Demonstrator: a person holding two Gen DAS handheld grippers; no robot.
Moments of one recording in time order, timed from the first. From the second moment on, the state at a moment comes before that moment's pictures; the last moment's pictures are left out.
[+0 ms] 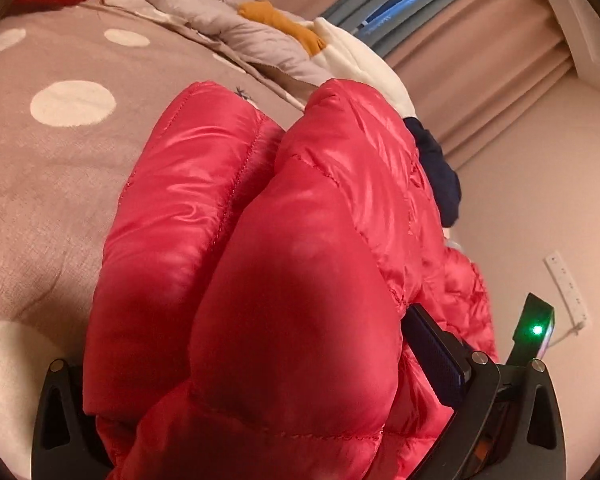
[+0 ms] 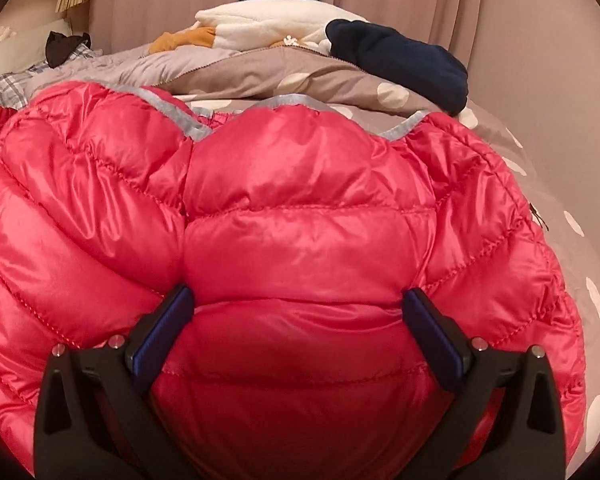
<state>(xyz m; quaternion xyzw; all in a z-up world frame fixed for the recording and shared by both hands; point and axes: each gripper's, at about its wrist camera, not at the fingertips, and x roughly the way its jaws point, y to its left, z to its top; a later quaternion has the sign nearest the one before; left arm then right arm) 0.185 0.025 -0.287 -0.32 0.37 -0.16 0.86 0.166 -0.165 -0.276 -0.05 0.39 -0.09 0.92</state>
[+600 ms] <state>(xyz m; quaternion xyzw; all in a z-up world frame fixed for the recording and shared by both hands) 0.182 0.054 -0.293 -0.37 0.37 -0.15 0.84 0.042 -0.277 -0.214 0.18 0.30 -0.18 0.92</state>
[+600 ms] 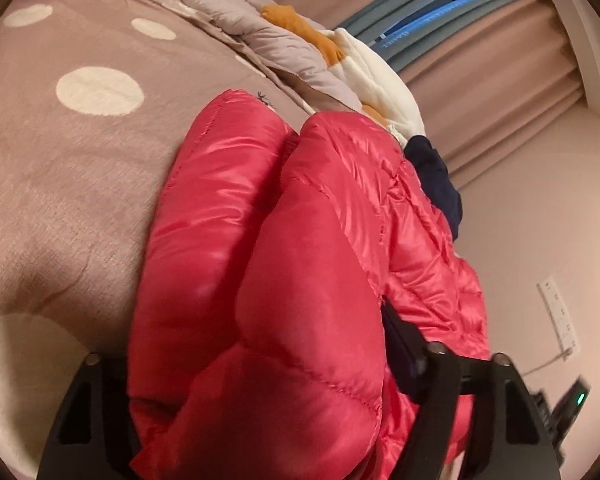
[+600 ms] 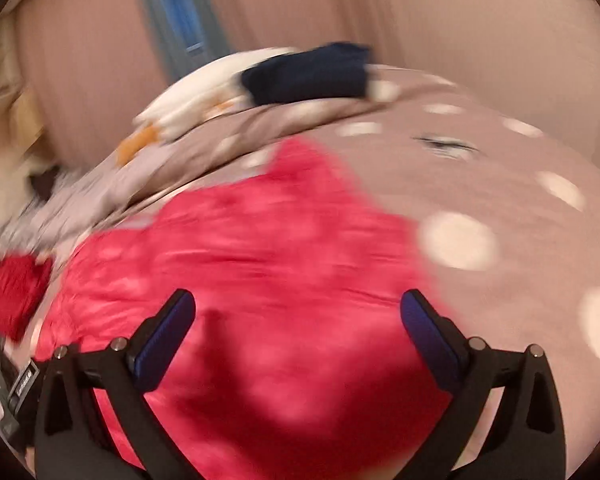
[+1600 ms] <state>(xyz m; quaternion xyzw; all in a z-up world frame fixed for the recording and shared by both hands) 0.161 0.051 -0.279 -0.35 0.32 -0.09 0.87 0.042 -0.301 -0.310 0.48 0.25 -0.03 0.84</state>
